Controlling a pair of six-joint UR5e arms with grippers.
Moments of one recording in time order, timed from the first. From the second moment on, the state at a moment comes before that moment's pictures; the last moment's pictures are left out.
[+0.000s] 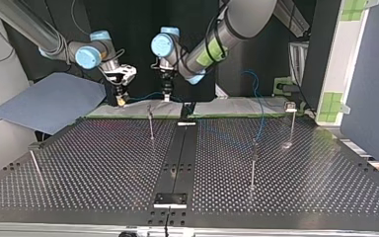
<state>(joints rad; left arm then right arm) -0.79 -2.50 -1.46 -2.37 -2.22 -1.71 1.81 -0.85 1.85 -0.75 1.28 1.70</state>
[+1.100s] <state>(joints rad) -0.79 -2.56 -1.35 -2.45 -2.20 -1.72 1.76 -0.84 1.76 -0.73 1.19 1.68</state>
